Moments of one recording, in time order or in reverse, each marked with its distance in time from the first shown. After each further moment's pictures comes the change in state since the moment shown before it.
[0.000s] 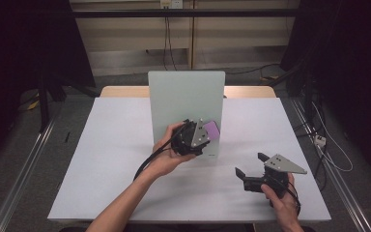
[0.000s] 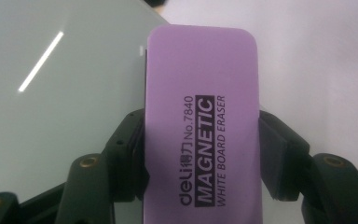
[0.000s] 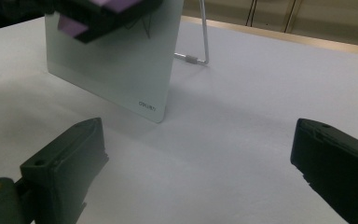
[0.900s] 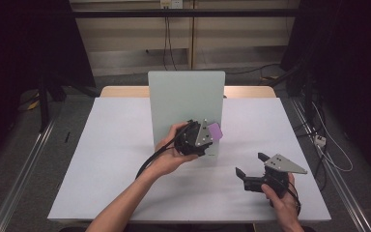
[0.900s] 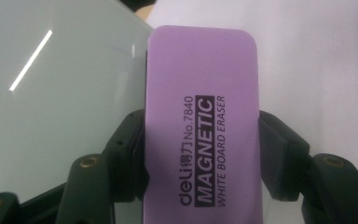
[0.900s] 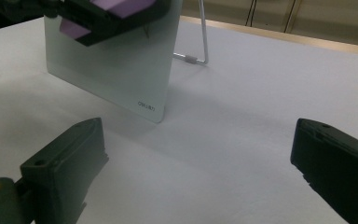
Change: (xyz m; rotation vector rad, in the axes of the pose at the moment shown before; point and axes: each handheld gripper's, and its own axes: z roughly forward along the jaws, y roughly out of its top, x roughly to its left) left arm 0.013 0.014 -0.004 0.000 -0.001 0.005; right arm -0.001 0.000 0.000 -0.001 0.002 0.002
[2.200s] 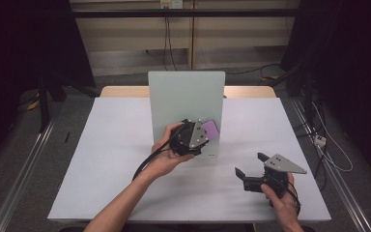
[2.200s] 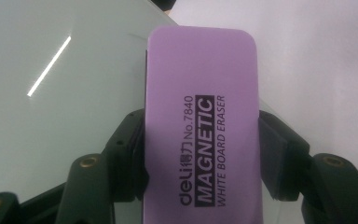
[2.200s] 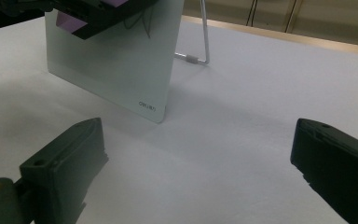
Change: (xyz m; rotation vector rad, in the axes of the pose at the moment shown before) left arm -0.004 -0.011 -0.004 -0.027 0.044 -0.008; right arm 0.001 0.000 0.001 0.003 -0.001 -0.003
